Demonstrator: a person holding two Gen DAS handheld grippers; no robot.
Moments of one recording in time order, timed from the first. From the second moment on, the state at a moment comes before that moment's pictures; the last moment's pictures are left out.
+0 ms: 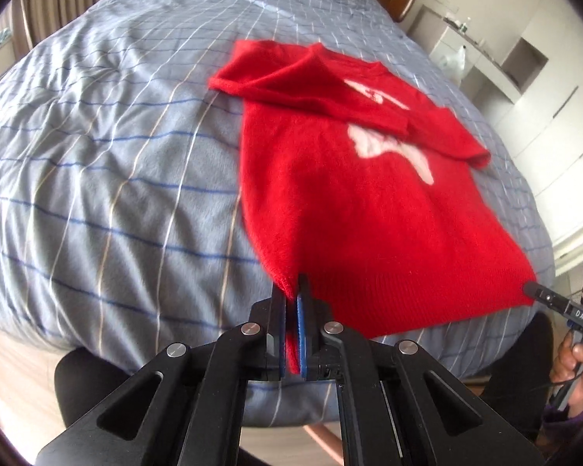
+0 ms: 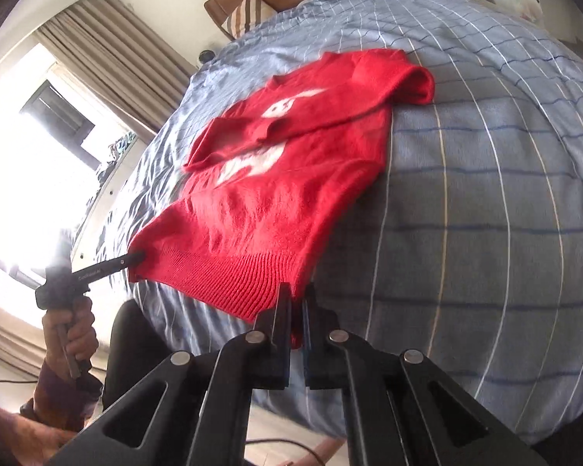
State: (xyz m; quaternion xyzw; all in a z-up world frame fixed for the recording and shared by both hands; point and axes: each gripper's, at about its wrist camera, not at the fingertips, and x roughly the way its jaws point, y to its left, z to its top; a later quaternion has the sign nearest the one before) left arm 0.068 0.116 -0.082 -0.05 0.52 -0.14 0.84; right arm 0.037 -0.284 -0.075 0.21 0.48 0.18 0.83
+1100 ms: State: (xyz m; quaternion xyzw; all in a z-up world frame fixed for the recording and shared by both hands) left arm 0.076 0.093 -0.152 -0.02 0.54 -0.04 0.84; right arm 0.031 -0.252 -0.163 0.15 0.53 0.06 0.84
